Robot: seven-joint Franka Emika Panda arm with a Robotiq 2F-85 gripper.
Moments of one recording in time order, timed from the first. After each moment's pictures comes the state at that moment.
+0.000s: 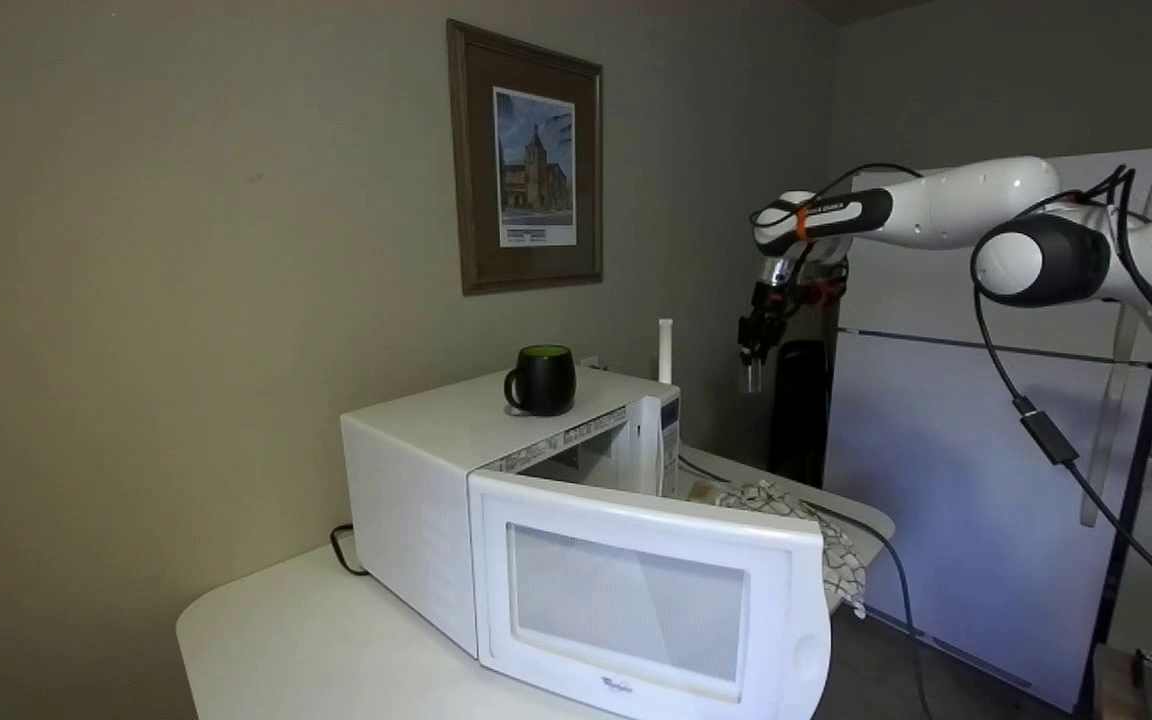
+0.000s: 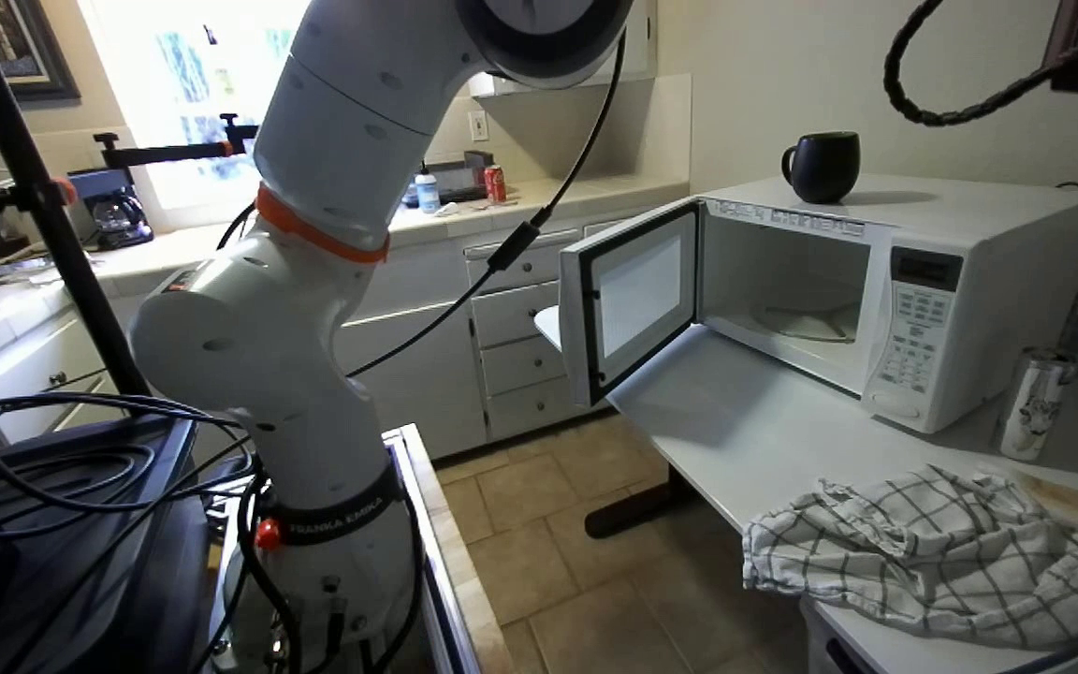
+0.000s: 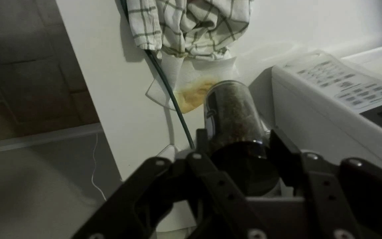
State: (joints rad) arm -0.44 0.63 -0.06 -1.07 0.19 1.83 -0.33
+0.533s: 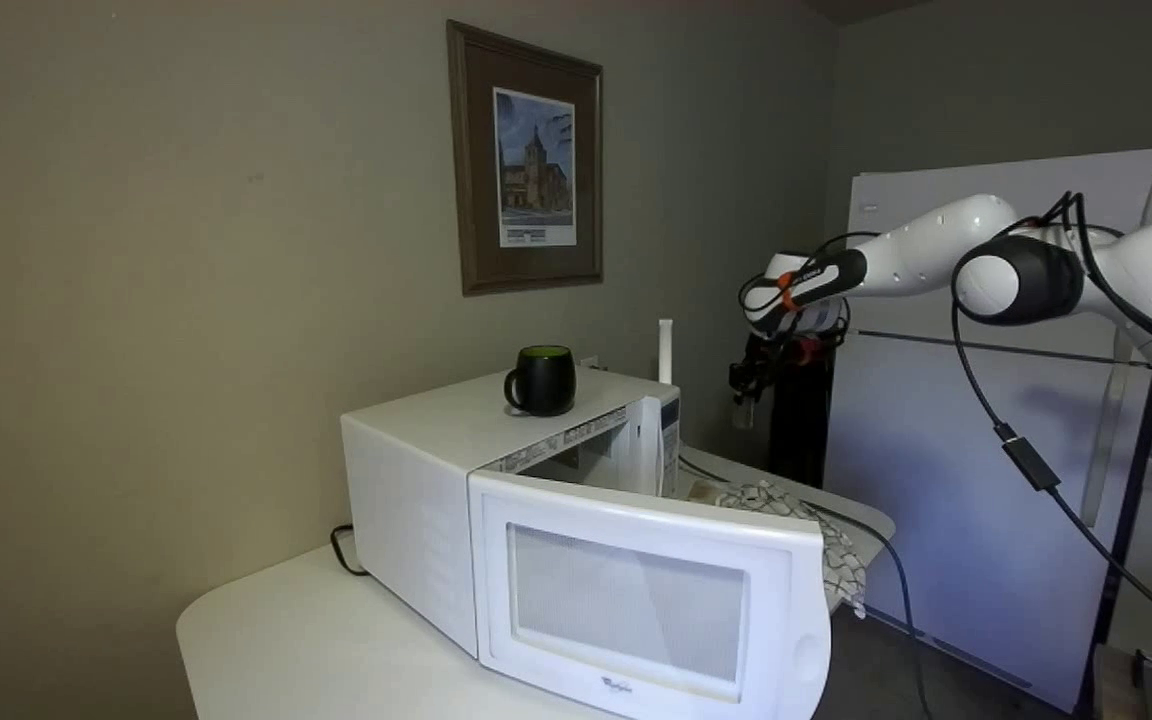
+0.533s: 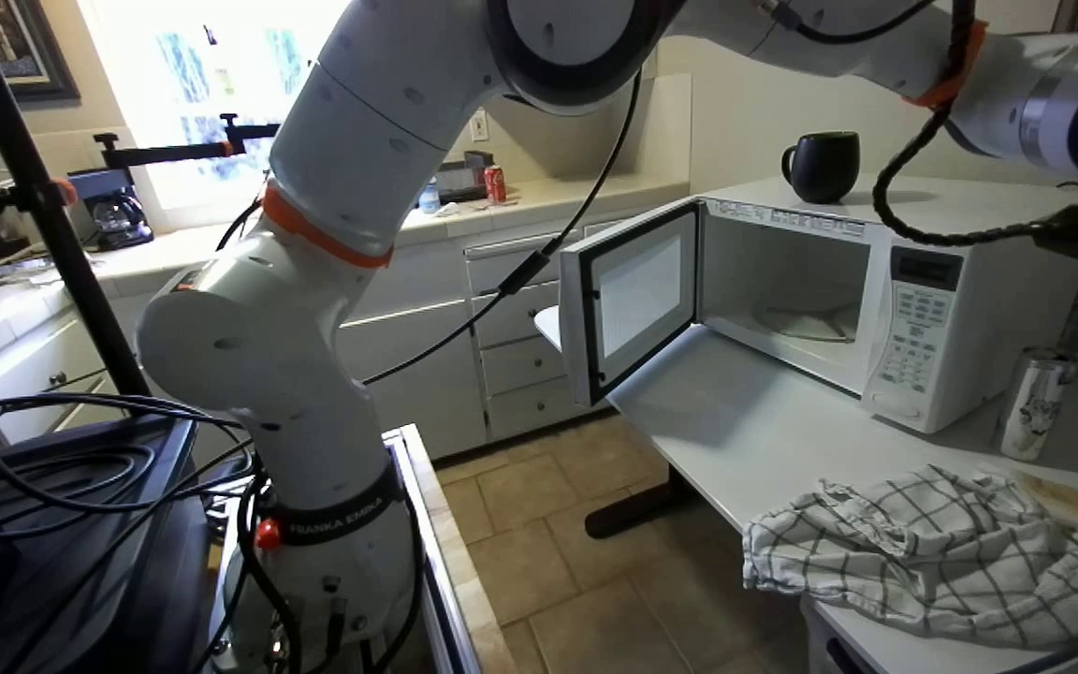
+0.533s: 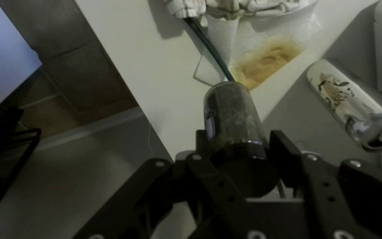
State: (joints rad) arm -0.39 0.71 -0.13 -1.27 0.14 2.29 -0.14
